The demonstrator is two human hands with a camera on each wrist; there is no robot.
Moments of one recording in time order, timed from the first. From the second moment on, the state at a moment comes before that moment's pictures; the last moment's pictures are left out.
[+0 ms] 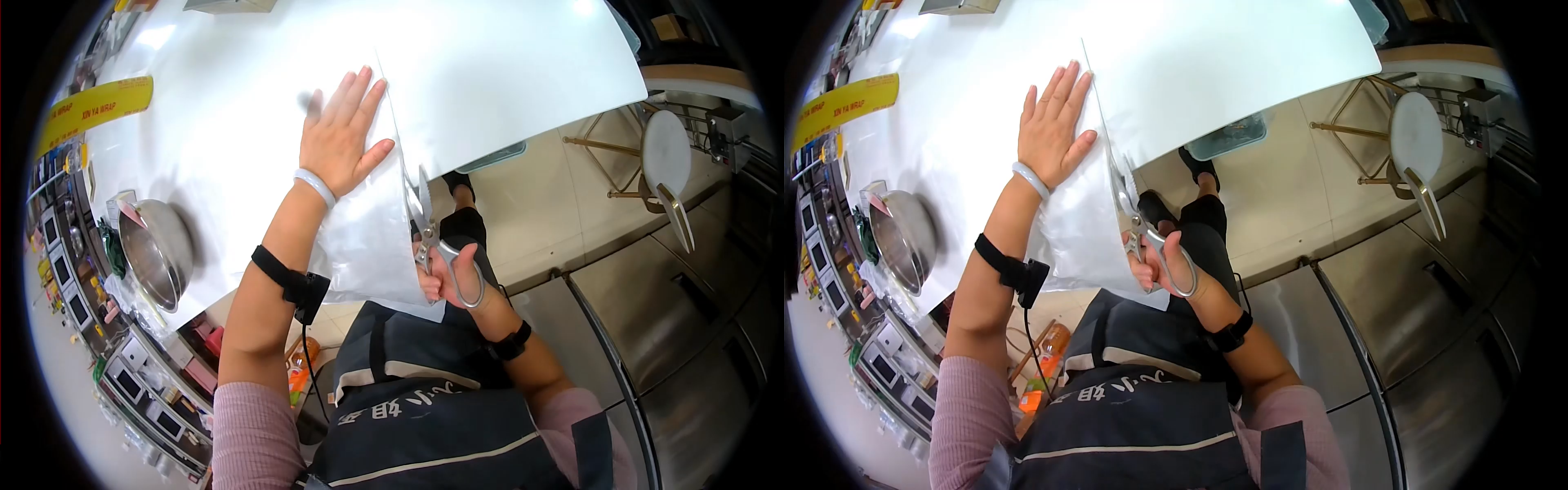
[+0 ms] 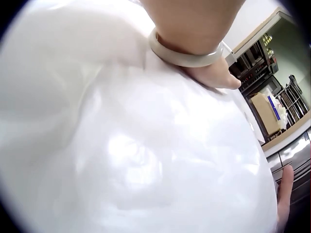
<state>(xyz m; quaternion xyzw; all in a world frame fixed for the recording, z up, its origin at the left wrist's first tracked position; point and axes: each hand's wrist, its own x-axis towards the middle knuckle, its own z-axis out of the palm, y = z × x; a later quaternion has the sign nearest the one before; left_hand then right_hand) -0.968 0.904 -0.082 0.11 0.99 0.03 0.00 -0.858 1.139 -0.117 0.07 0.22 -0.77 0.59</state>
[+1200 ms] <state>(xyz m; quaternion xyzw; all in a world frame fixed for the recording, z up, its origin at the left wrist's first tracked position) -0.956 0.931 -0.076 0.14 0.99 0.07 0.03 -0.881 1.114 -0.120 0.08 0.22 -0.82 0.53</state>
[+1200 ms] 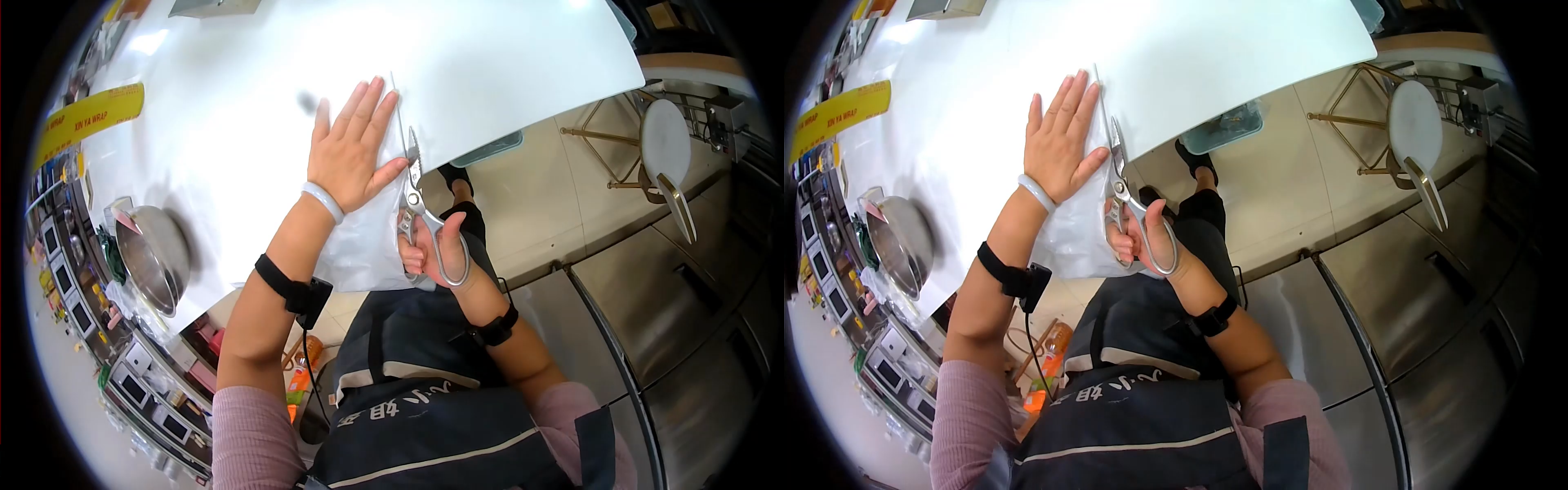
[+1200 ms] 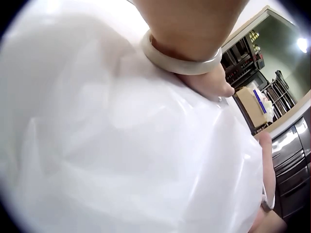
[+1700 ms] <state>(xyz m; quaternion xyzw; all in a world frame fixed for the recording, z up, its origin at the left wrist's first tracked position) -0.955 0.934 -0.078 0.13 0.99 0.05 0.02 -0.889 1.107 -0.102 0.12 0.21 -0.79 0.55</state>
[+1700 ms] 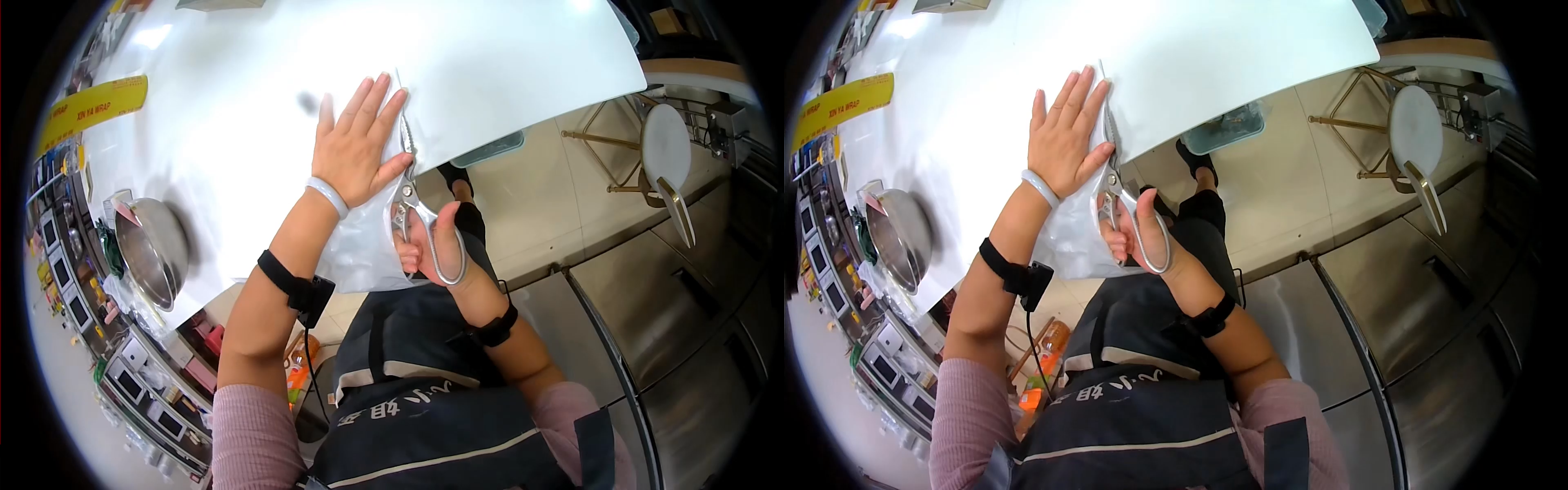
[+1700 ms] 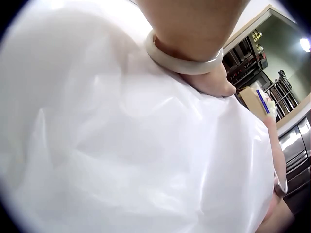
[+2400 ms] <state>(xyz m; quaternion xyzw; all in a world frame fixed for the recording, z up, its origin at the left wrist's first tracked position) -0.955 0.931 -0.079 0.12 0.99 0.07 0.01 -0.859 1.145 -0.104 0.06 0.22 -0.81 0.54</state>
